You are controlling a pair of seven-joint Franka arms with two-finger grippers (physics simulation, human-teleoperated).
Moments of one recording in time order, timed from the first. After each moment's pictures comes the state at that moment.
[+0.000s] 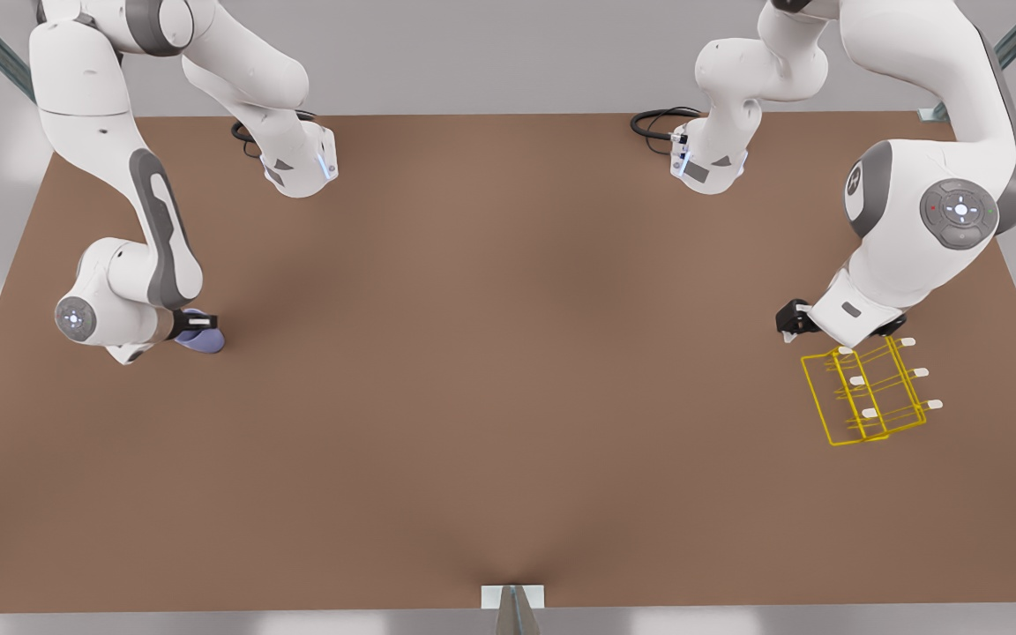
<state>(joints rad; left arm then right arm) -0.13 0.17 0.00 -1.52 0.10 1.70 -0.05 -0.30 0.29 0.05 -2.17 -0.06 2.10 -0.19</state>
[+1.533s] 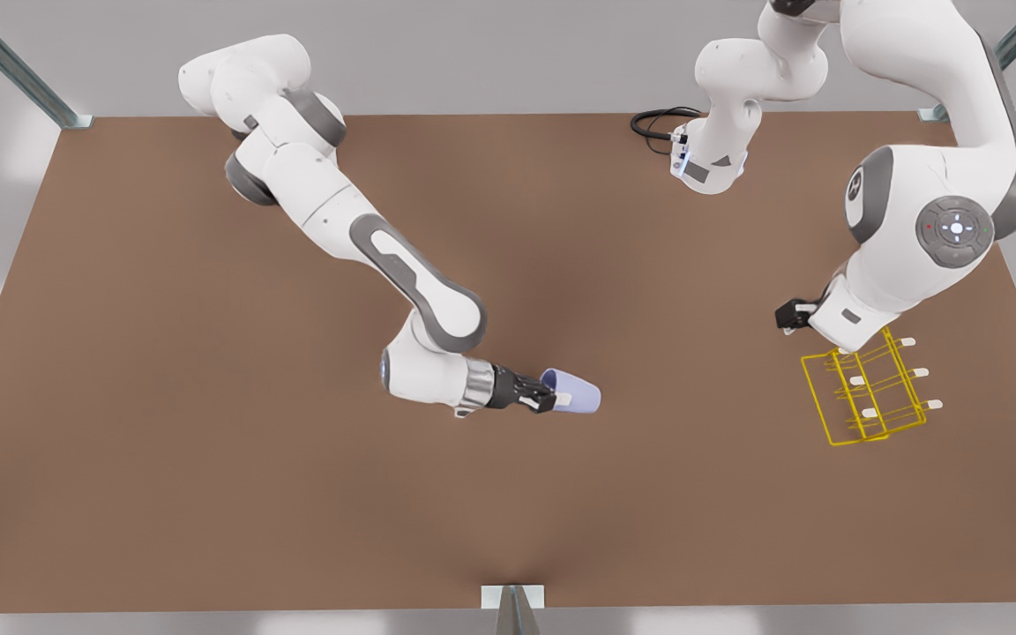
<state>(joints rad) -0.12 0.23 -0.02 -1.46 0.09 1.60 -0.20 0.43 1.05 0.40 -1.09 1.10 2.55 0.40</state>
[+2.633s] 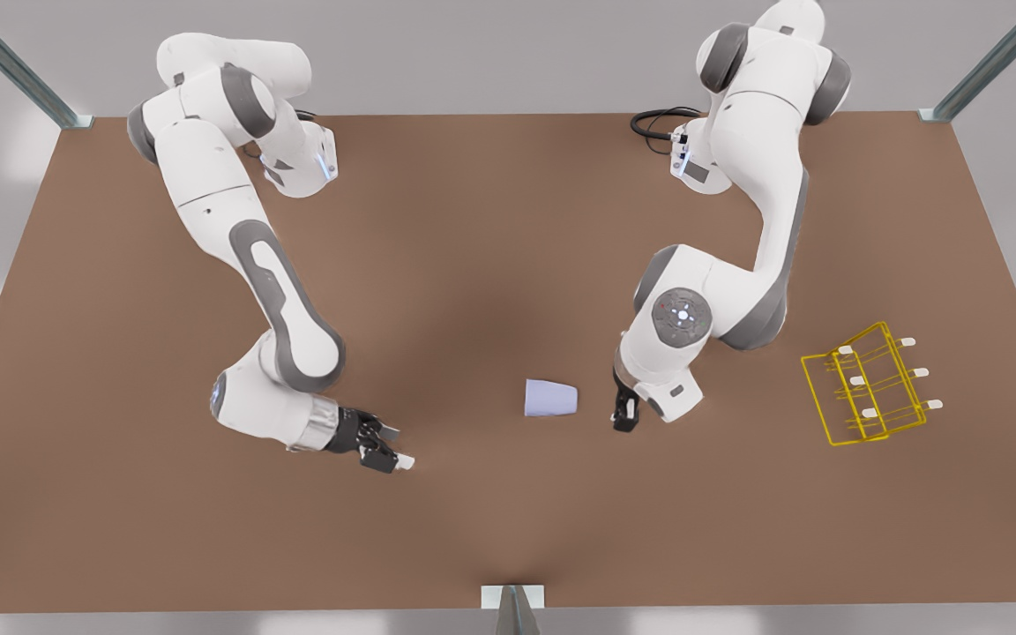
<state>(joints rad) -0.45 0.63 -0.03 -1.20 0.01 1.87 -1.87 0.11 0.71 0.19 -1.43 0.83 2.31 0.45</state>
